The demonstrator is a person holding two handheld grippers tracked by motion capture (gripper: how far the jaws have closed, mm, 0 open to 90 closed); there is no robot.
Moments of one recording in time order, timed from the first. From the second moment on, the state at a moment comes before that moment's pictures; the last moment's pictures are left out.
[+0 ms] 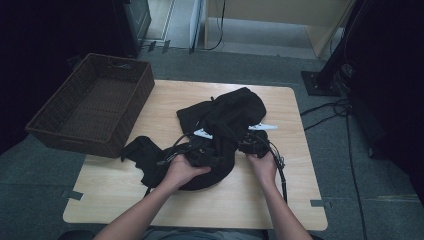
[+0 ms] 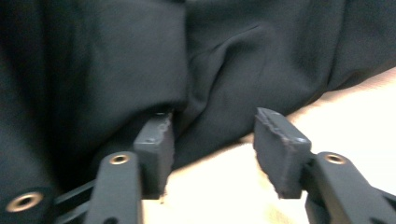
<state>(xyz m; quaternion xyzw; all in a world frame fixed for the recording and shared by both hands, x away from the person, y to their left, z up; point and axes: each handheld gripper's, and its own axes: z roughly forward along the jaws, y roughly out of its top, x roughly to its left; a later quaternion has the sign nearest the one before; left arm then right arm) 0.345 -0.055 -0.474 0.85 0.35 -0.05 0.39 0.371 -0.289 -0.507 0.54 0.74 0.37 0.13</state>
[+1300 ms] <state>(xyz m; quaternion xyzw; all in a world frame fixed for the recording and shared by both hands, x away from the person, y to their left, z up) 0.400 0.073 -0.432 0.80 0.44 -0.01 0.40 0.369 -0.290 -0.459 0.51 0.74 0.41 0.17</state>
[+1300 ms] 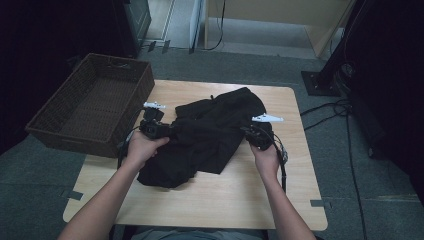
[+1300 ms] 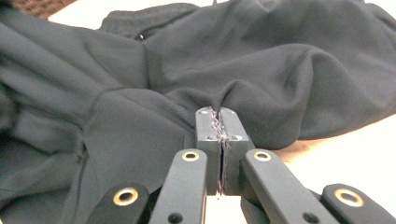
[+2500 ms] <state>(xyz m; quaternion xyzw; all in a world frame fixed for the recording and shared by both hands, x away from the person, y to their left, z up) 0.452 0.049 -0.471 0.78 0.47 0.00 0.41 0.461 -0.235 -0.491 0.51 0.77 0.34 0.19</state>
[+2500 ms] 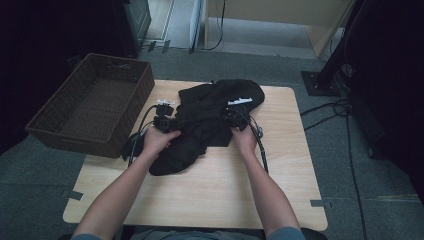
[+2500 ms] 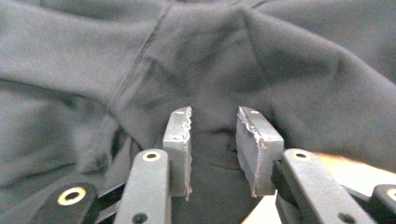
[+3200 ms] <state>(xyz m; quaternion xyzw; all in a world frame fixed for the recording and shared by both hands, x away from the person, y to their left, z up) 0.384 0.055 -0.501 0.84 0.41 0.02 0.36 0.425 -0.216 -0.513 0.47 0.79 0.34 0.19</state>
